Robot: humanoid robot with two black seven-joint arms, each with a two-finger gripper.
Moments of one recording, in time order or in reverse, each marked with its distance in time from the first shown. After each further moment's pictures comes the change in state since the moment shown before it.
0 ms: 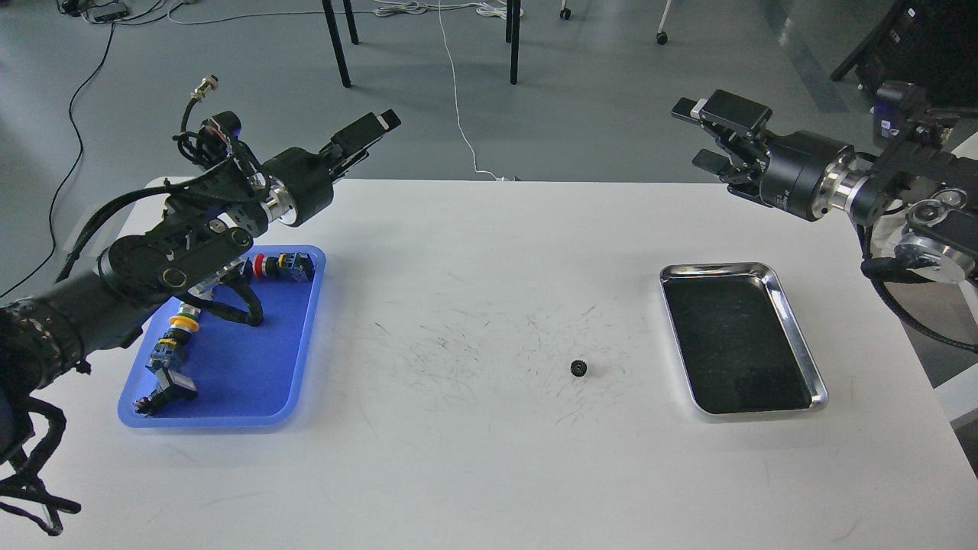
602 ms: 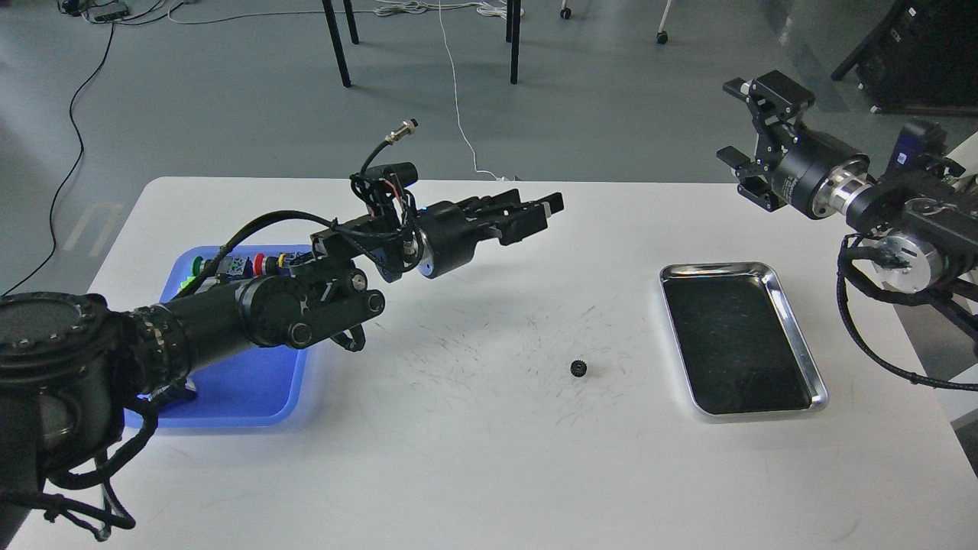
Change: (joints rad) left arm -0.039 -0.187 0.105 -0.189 0.209 0.275 0.000; right arm -0.140 0.076 0.157 -0.126 0.333 -0.126 -0.051
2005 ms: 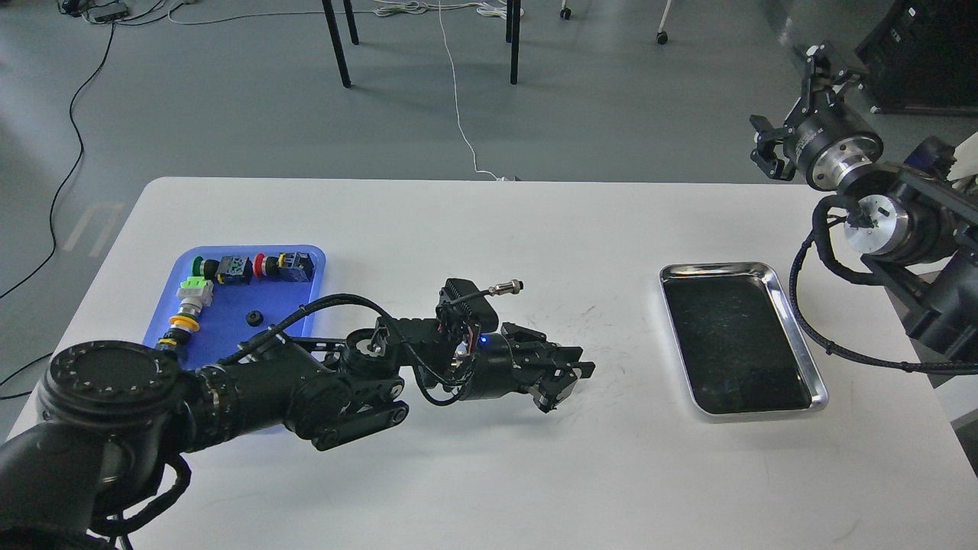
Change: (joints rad) left arm 0.114 -0.162 0.232 -0.005 0.556 0.010 0.000; right arm -0.026 0.179 0.174 -0.241 0.346 -0.136 -0.012
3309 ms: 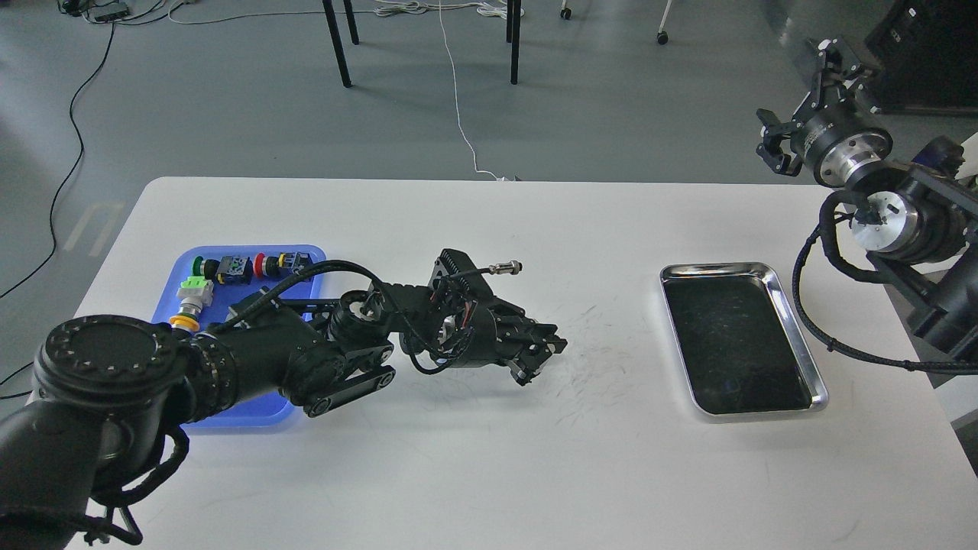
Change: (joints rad) left arm -0.079 0.000 0.021 0.082 0.095 -0.076 0.000; right arm -0.013 -0.008 0.043 0.007 0.006 0.002 0.000
